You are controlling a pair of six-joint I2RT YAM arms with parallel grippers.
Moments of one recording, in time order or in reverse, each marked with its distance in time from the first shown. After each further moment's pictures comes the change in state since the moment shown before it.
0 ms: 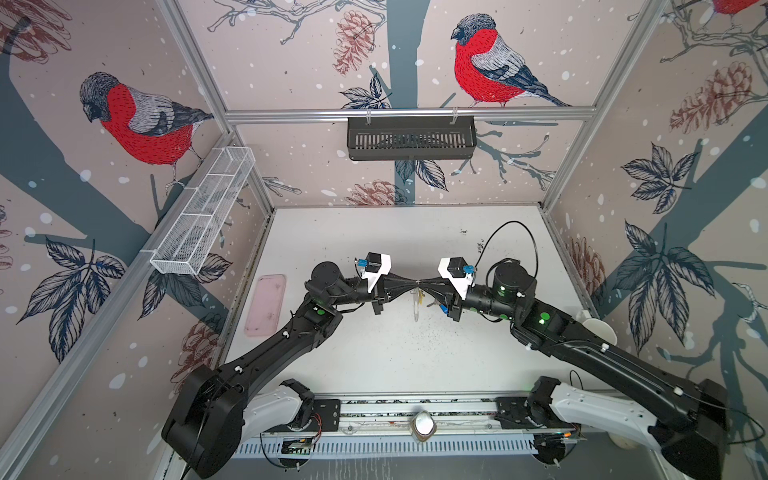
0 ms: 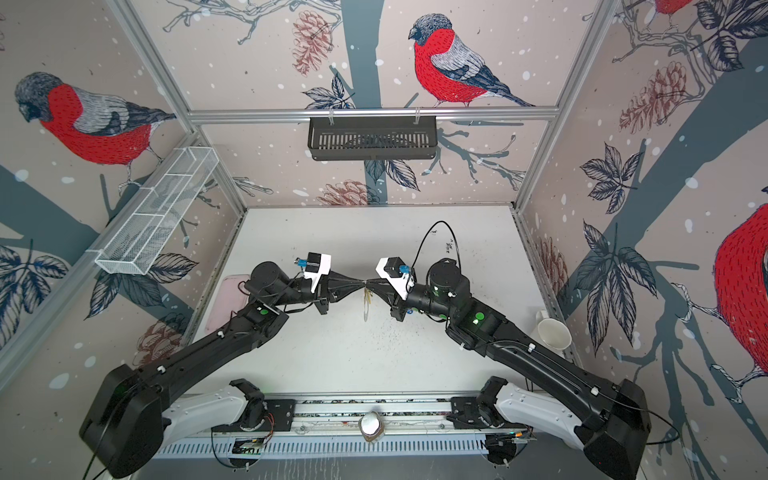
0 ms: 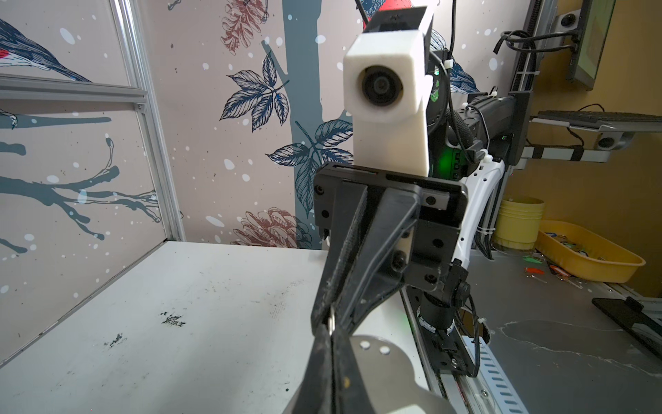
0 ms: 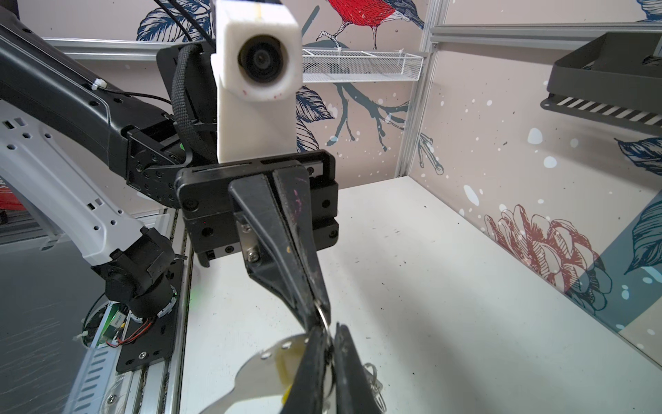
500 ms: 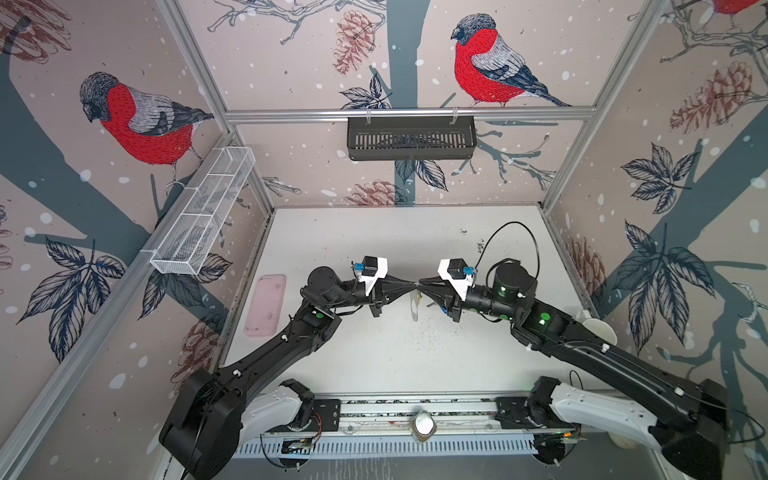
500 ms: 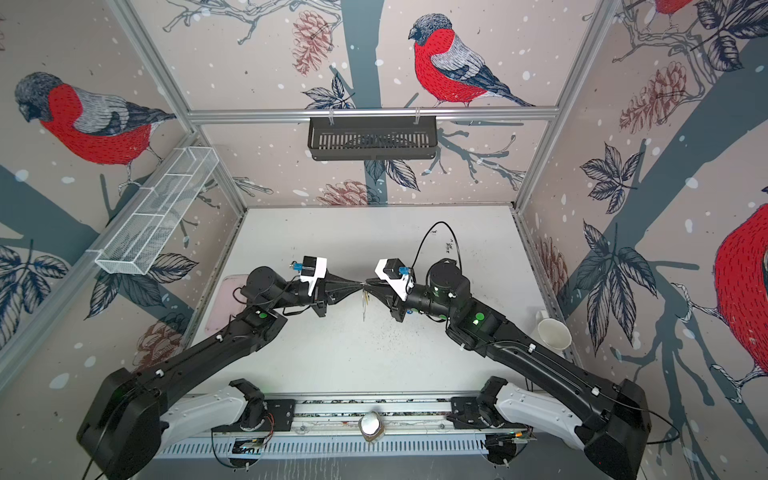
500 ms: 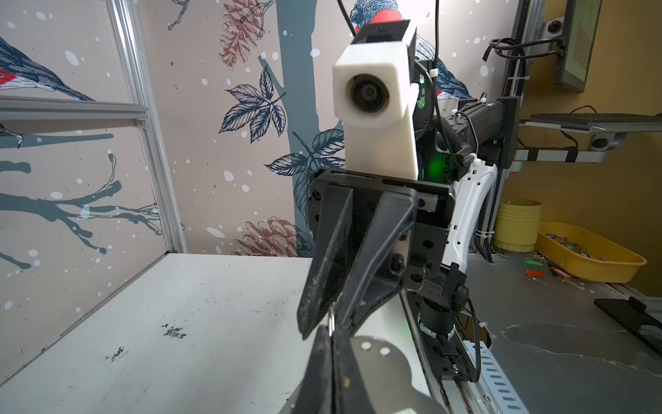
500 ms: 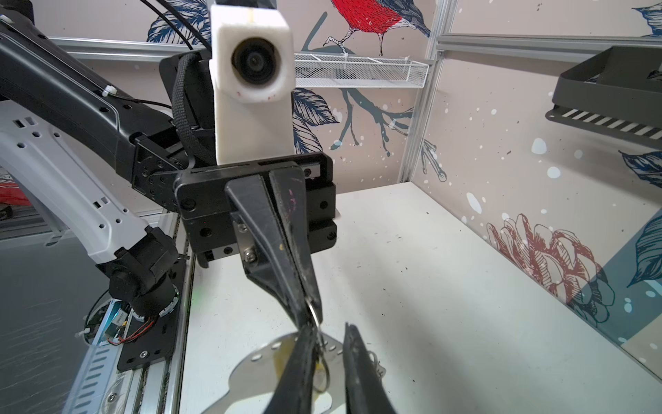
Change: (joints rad) left arm 0.000 -0.027 -0.034 0.066 -0.004 -0.027; right arm 0.005 -0.010 0.000 0.005 -0.001 -0.014
